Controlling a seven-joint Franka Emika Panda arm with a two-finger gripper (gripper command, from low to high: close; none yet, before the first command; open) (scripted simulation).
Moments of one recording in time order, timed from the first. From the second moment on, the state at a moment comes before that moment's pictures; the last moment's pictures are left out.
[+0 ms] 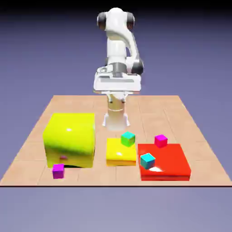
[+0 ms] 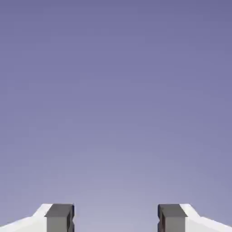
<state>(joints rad) 0.00 -0.53 -0.01 -2.77 -0.01 2.99 0.73</state>
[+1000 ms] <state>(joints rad) -0.19 0.56 -0.13 -1.71 -0.17 1.90 0.45</state>
